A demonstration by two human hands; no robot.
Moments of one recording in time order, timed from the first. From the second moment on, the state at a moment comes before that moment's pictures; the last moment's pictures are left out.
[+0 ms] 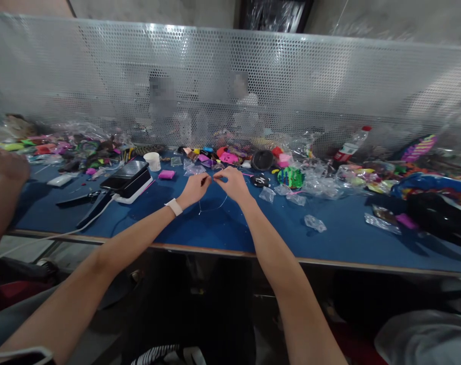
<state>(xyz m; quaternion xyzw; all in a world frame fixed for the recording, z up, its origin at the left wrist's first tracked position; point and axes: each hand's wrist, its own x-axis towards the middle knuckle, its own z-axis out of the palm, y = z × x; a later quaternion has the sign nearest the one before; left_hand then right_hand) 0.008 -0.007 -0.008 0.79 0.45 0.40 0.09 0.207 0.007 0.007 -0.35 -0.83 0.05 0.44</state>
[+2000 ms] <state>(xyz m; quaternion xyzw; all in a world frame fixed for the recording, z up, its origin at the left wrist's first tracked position) 0.007 -0.013 -0.004 0.82 0.40 0.41 0.00 0.207 -0.001 0.017 -0.37 -0.79 0.16 0.46</state>
